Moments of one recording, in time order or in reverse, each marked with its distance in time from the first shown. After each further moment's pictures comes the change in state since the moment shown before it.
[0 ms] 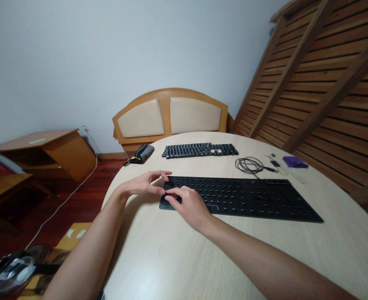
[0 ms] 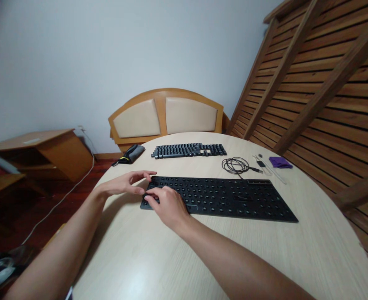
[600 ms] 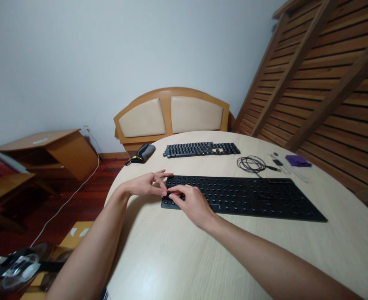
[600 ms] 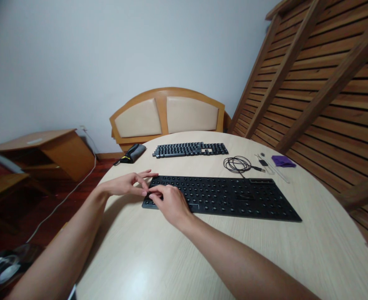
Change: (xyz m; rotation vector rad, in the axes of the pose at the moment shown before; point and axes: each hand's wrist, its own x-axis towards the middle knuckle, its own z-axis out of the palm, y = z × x) left_hand -0.002 0.004 -0.003 0.178 -0.114 -0.092; right_hand 0.004 -0.001 -0.005 0.099 -0.007 0.037
